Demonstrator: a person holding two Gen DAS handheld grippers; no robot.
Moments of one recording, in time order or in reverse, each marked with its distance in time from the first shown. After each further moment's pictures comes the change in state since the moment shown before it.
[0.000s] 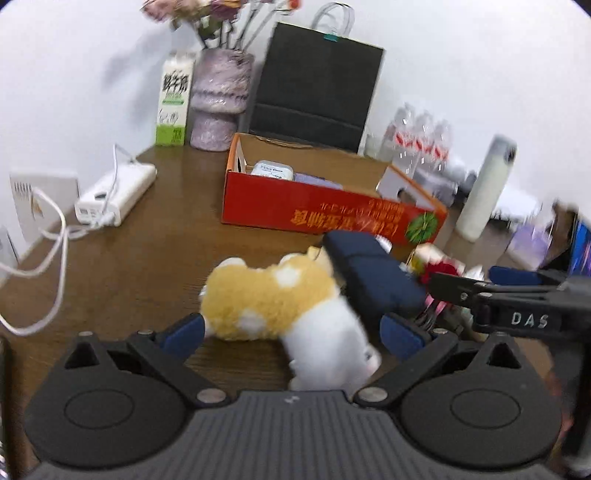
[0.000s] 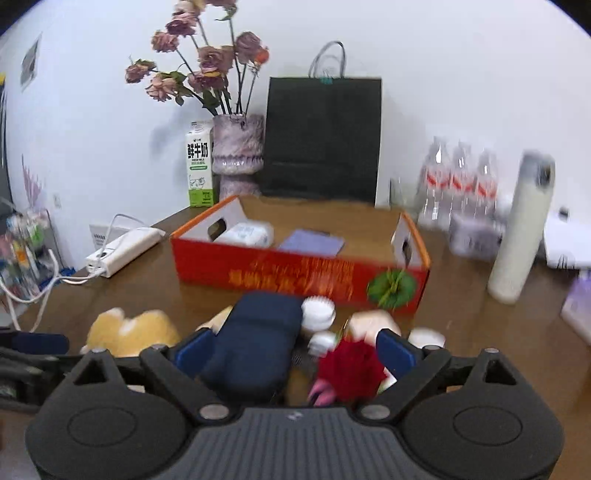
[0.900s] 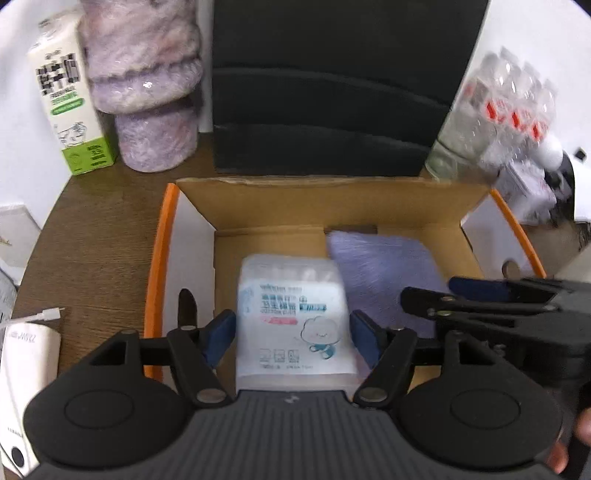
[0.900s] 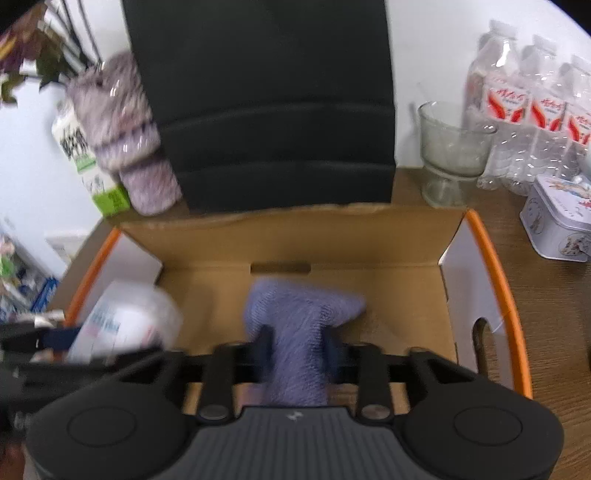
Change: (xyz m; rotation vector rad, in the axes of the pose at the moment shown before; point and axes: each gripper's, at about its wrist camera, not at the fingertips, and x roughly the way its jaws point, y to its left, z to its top) left arm 0.274 -0.001 0.225 0.065 0.369 0.047; right arm 0.290 -0.064 0.173 0.151 0.360 0.037
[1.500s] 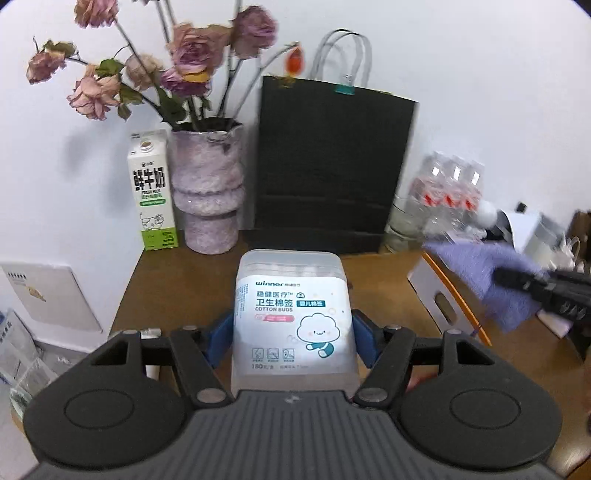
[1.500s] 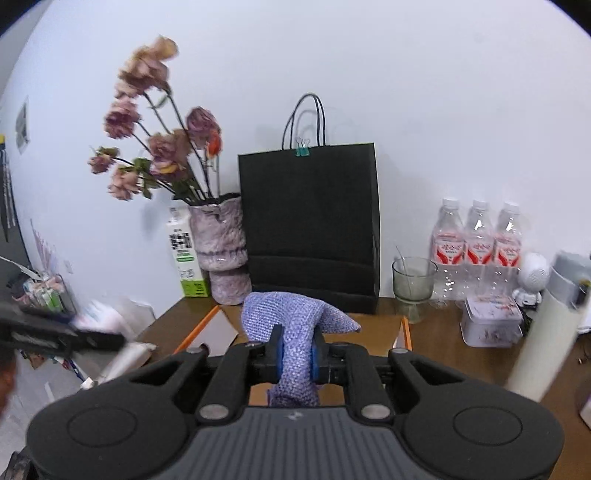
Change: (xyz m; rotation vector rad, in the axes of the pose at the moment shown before) left arm -0.192 0.035 -0.054 0.004 -0.305 -0.025; right arm -0.211 0.004 -0.062 -0.135 -0.444 0.072
